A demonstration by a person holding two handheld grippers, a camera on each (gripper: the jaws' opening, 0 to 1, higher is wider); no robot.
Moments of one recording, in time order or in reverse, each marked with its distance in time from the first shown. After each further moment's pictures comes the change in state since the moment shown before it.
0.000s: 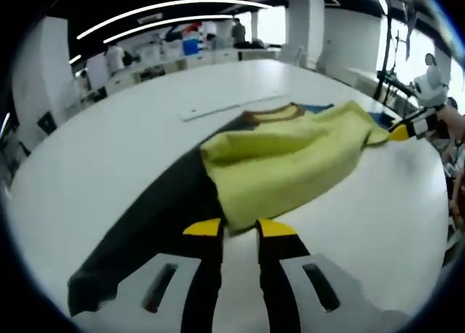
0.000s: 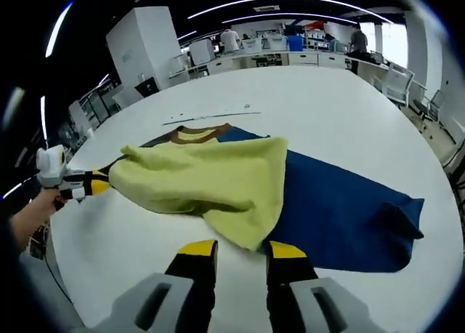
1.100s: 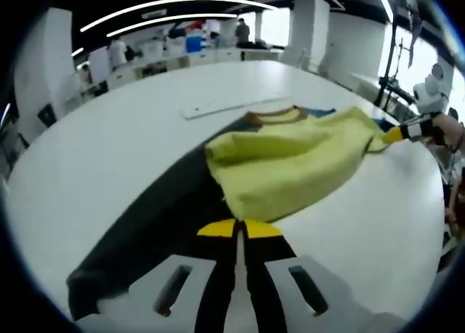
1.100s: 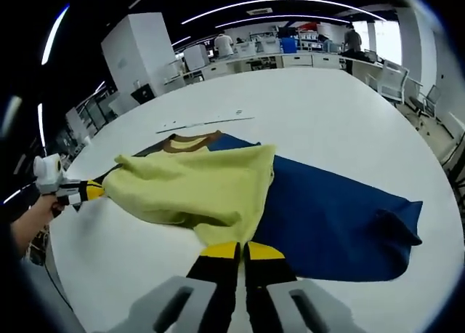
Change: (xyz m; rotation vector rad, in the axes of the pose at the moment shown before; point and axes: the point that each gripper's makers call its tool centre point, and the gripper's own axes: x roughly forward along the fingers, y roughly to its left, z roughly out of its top) left arm -0.008 0.002 0.003 -0.010 0.001 0.000; right arm 0.001 -0.009 0.008 -0.002 -0.014 -0.010
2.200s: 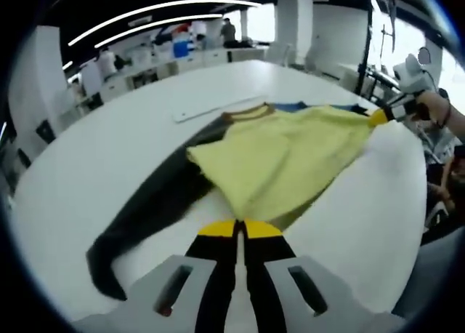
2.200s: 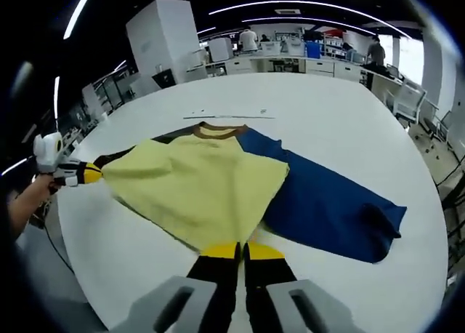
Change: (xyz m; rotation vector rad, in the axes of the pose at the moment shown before) left arm -0.081 -0.037 -0.022 0.077 0.032 -0.034; right arm -0.057 0.023 -0.024 -0.134 0.047 0.054
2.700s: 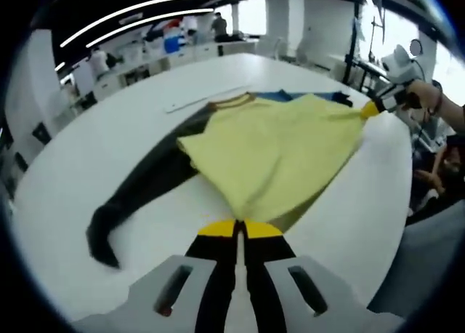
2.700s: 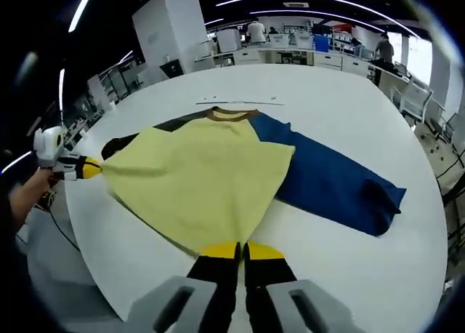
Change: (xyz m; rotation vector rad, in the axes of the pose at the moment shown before) left arm -0.035 -0.025 -0.027 0.025 0.045 -0.030; right arm -0.020 0.017 -0.032 -0.029 0.056 0.034
